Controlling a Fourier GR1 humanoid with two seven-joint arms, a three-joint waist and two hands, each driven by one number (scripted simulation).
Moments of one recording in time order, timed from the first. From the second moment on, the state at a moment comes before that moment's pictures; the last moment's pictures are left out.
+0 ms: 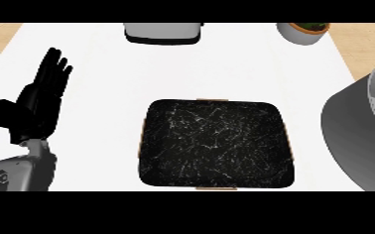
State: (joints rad) left arm -0.19 0.20 0.12 -1.64 0.08 0.12 0.23; right arm -0.18 -0.40 -0.52 -1.44 0.67 -0.33 0.40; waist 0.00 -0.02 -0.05
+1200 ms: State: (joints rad) left arm -0.16 0.20 0.14 -1.68 0.08 0.12 0.24; right arm 0.15 -0.38 -0.97 -1.55 -0.06 -0.08 -0.01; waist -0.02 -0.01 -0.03
